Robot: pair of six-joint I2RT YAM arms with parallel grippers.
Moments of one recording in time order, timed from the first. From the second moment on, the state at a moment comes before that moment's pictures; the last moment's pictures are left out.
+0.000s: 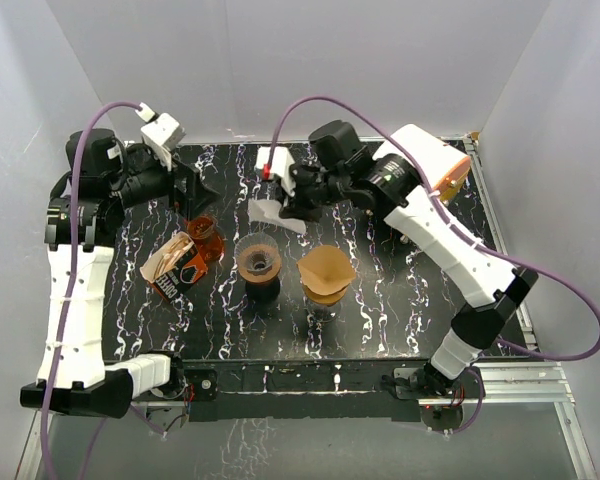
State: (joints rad) left arm -0.08 1.18 1.65 -0.93 0.71 0.29; right arm 0.76 1.63 1.94 -0.94 -0.47 -0.52
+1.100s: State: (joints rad) left arm 0.07 1.18 1.44 -0.75 0.65 0.08; right arm 0.94 1.93 2.15 -1.22 -0.28 -0.68
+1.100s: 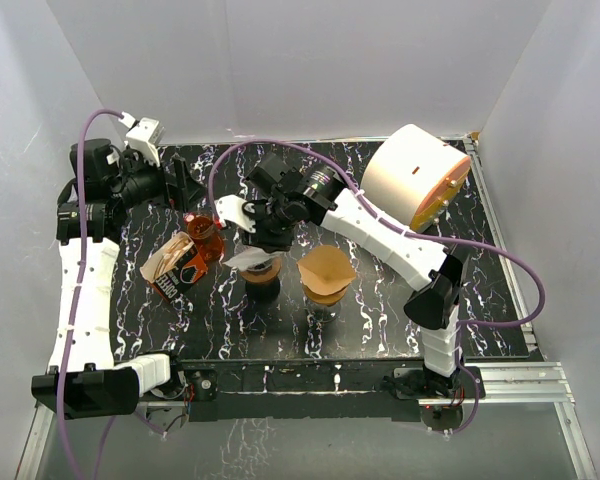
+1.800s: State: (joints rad) left arm 0.07 1.16 1.37 -0.80 0.72 0.13; right arm 0.90 1.96 2.16 -1.16 -0.28 -0.51
